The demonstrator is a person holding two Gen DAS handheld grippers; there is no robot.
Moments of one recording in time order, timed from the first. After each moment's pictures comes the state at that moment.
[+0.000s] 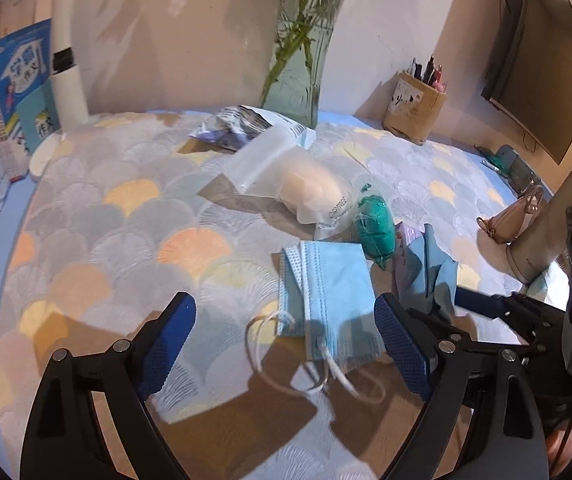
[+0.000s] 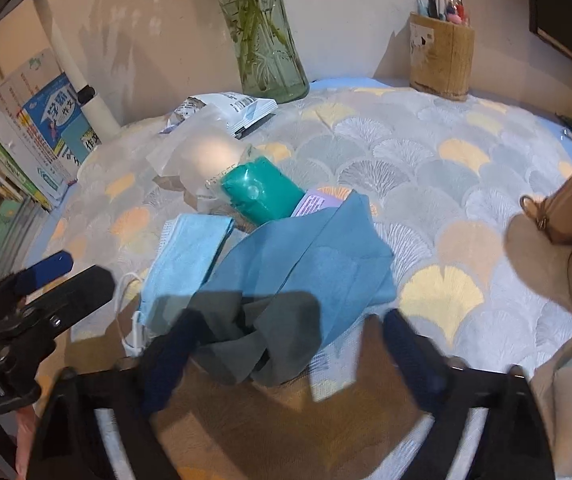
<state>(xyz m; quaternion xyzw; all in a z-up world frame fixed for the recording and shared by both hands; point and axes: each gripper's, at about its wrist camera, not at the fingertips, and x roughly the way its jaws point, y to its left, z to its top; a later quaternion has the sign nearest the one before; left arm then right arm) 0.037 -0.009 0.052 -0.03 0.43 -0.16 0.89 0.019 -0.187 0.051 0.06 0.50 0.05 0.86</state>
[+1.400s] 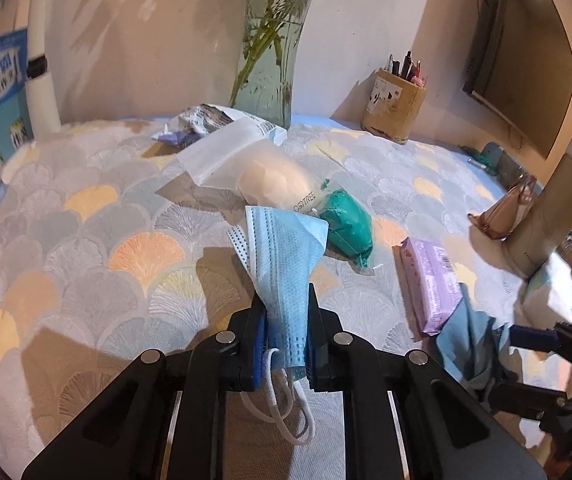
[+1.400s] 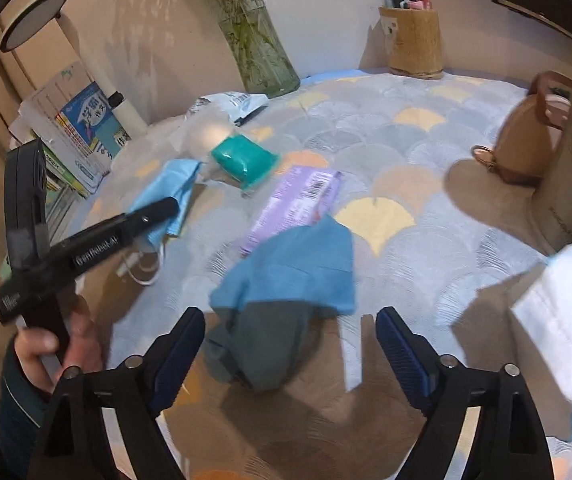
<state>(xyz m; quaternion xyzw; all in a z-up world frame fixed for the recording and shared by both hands) 0.030 -0.035 0.032 -0.01 0.39 -0.19 0.90 -0.047 -0.237 0.063 0.10 0.49 0.10 0.86</state>
